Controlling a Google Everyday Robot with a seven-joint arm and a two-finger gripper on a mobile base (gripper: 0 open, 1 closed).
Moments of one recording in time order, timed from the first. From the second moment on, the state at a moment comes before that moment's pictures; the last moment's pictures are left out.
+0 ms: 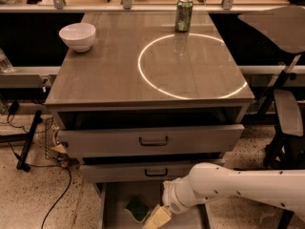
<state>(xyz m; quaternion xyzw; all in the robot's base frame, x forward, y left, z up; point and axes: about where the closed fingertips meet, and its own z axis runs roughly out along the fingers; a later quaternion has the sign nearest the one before) 0.380 -0.013 0.489 -0.48 0.82 0.26 0.17</state>
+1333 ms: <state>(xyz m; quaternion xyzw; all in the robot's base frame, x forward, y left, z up) 0.418 0.010 0.349 -0.44 0.80 0.31 0.26</state>
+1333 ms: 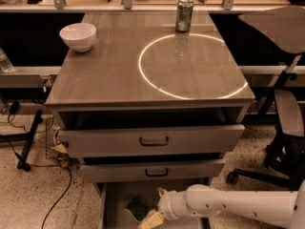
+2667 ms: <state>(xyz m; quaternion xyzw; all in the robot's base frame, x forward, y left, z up) 0.439 0.026 0.272 -0.41 0.80 0.31 0.30</state>
